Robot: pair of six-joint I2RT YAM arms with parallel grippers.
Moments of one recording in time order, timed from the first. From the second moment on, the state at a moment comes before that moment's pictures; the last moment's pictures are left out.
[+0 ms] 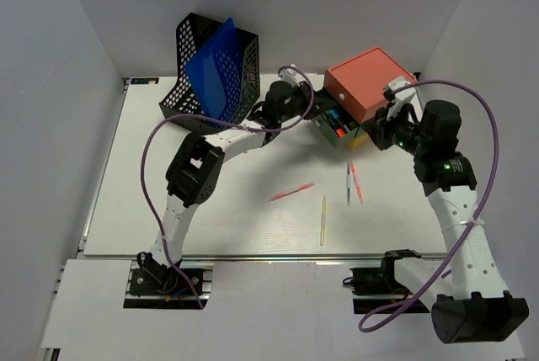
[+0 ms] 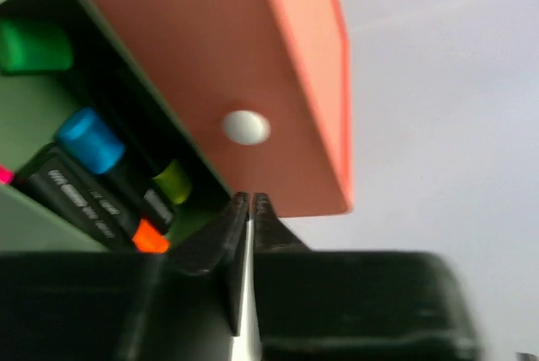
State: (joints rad) left arm -0.67 2.25 1.72 0.43 0.29 -1.14; right arm 0.09 0.96 1.08 -0.43 -0.50 -0.21
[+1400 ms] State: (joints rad) left arm -0.64 1.20 0.84 -0.04 0.07 -0.74; right arm 0.50 1.76 1.44 -0.64 0.20 -0.65
